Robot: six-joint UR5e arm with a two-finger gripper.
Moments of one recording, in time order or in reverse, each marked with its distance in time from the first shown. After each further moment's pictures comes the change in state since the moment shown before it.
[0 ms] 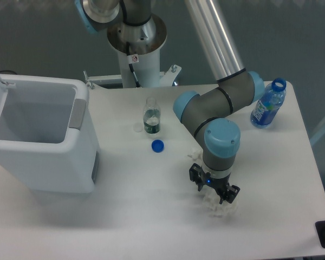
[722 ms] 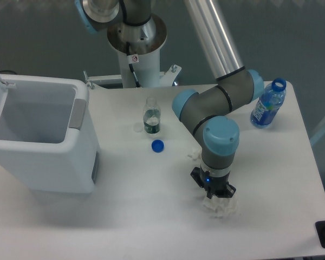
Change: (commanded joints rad) arm 0.003 0.047 0.017 -0.005 -0.003 -0.043
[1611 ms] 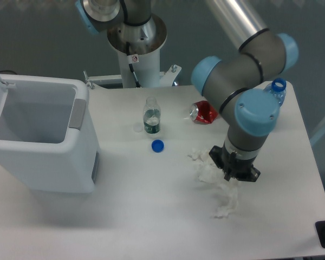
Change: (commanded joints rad) arm 0.049 0.034 0.334 -0.561 0.031 0.166
